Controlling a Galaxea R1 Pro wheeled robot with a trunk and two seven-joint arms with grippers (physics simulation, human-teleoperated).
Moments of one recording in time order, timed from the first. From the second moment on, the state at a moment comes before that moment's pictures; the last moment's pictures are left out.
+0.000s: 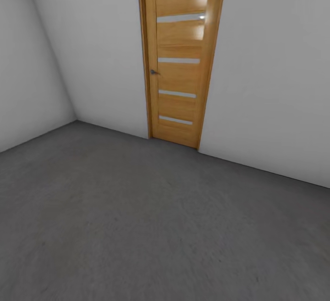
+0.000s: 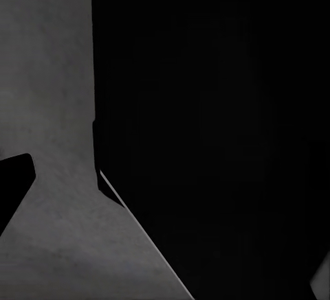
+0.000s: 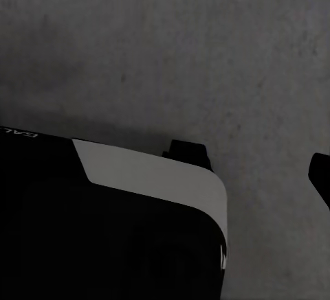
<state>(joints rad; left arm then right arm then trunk) 0.05 0.00 0.03 -0.13 0.04 -0.02 -0.01 -0.11 0.01 0.02 -0.21 0.15 -0.17 0.01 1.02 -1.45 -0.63</state>
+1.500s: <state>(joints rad) 0.05 0.00 0.03 -0.13 0.04 -0.02 -0.01 -0.11 0.01 0.02 -0.21 0.15 -0.17 0.01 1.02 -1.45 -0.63</state>
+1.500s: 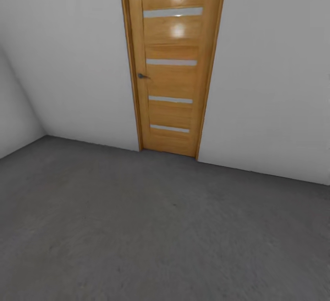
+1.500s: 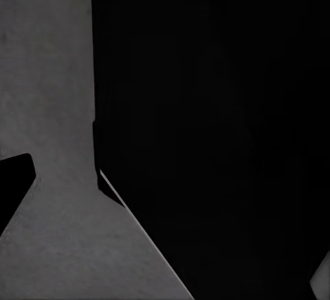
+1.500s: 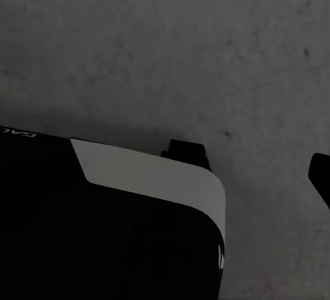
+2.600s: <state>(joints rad) 0.05 0.00 0.03 -0.13 0.04 -0.02 -0.01 -0.11 0.01 0.02 -0.21 0.15 -0.17 0.01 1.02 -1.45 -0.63</state>
